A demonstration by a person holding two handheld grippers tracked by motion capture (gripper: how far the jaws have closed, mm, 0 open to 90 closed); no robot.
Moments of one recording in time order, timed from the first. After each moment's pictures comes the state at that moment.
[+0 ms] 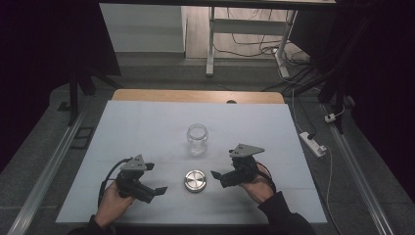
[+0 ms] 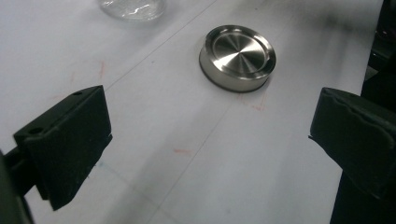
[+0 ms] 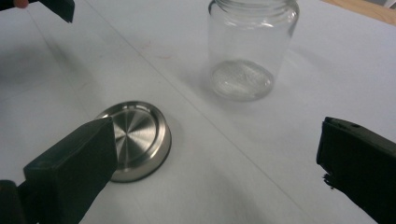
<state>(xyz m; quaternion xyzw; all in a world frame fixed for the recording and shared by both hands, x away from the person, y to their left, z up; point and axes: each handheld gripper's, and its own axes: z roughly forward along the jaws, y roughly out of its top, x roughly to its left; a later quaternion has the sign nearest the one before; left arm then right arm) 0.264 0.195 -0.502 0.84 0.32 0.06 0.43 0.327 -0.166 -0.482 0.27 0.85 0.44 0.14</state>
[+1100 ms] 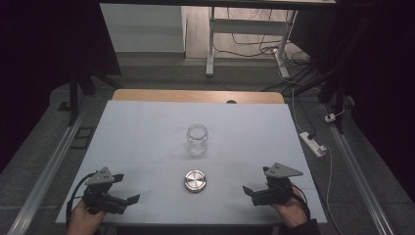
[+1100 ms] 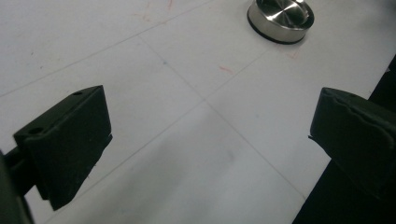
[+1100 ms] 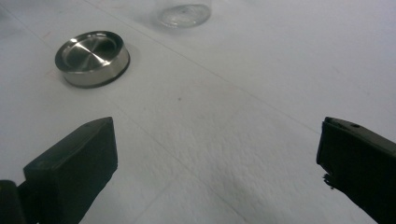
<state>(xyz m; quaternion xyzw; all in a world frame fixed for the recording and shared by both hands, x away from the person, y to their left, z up) 0.215 0.260 -0.512 0.81 0.41 0.09 0.42 0.277 -0.255 -0.488 0.35 0.83 0.41 0.17</state>
